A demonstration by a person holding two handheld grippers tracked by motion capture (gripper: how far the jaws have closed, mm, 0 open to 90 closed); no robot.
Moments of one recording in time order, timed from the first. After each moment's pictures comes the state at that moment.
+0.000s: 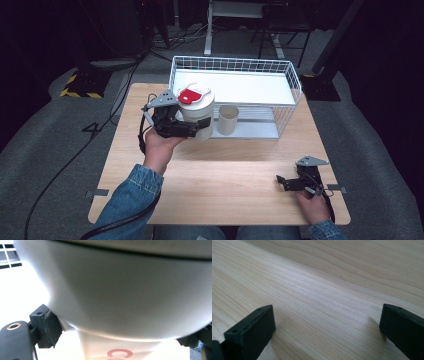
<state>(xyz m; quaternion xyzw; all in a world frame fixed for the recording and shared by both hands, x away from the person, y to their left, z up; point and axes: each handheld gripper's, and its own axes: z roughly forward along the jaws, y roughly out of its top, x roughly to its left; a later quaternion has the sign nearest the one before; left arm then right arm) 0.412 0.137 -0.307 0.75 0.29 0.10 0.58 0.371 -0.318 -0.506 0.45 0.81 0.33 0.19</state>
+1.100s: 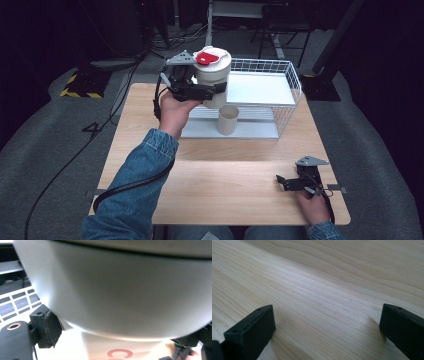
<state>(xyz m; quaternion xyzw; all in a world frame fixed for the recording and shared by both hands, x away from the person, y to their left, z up) 0.473 0.102 -0.250 0.75 0.29 0.13 0.58 0.371 -0.317 -0.506 0.45 0.81 0.33 0.19</state>
